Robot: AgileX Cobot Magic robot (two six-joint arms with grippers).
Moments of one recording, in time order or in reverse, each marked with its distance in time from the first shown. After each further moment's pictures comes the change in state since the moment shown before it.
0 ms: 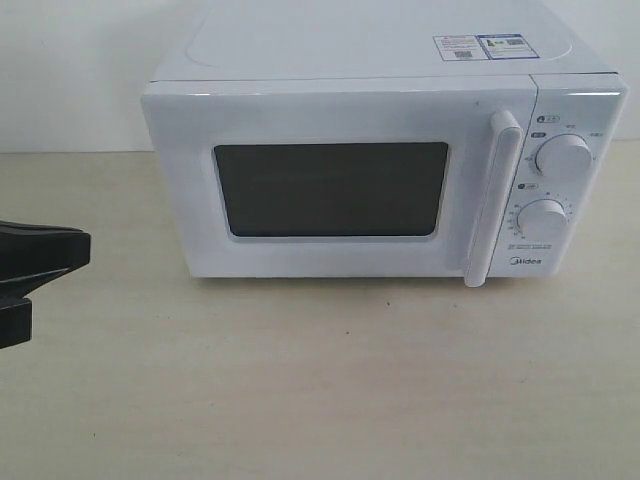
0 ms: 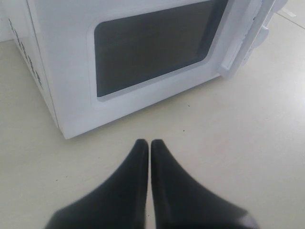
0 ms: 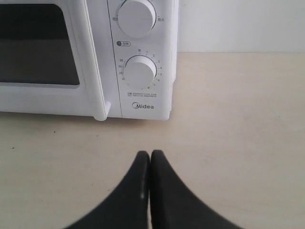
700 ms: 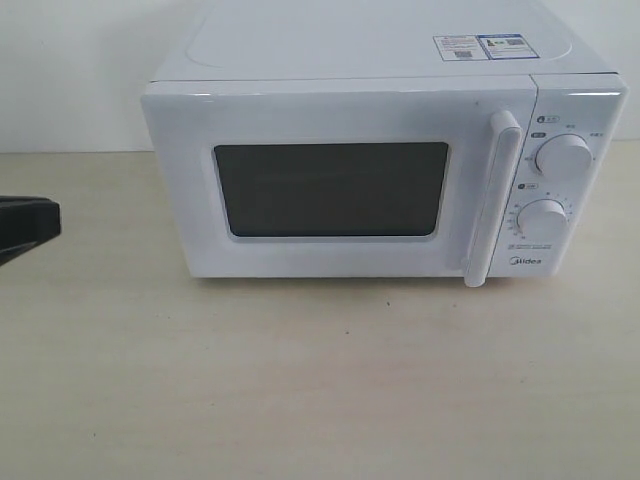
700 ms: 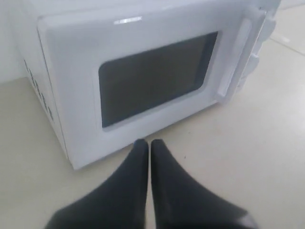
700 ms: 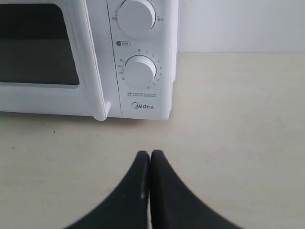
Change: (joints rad) left arm 0.000 -0.128 0.000 0.000 -0.008 0.000; right arm 0.000 0.000 0.000 0.000 0.000 0.000
